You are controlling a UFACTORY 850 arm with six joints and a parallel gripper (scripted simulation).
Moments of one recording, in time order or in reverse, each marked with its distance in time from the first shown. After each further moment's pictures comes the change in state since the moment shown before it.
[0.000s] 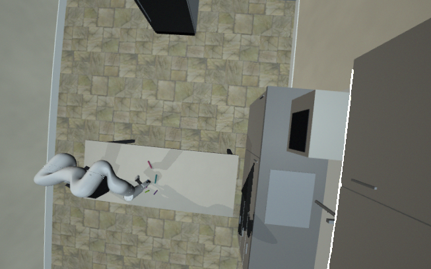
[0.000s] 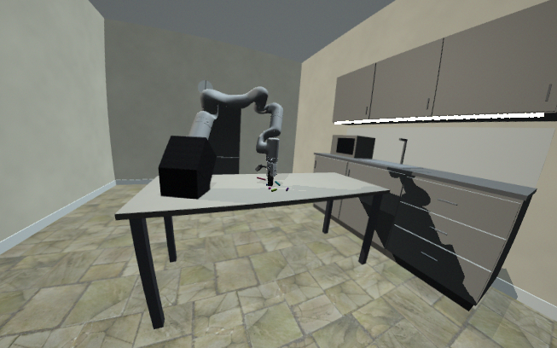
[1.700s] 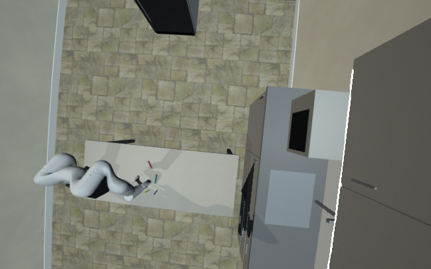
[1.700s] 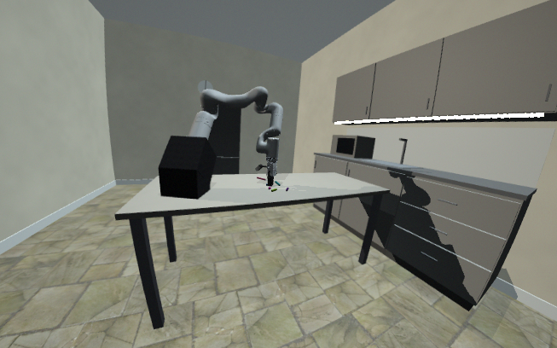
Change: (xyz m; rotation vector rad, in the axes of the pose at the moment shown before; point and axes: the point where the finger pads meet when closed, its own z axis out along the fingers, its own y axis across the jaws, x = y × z) arm 0.000 0.000 -0.002 0.000 0.000 0.000
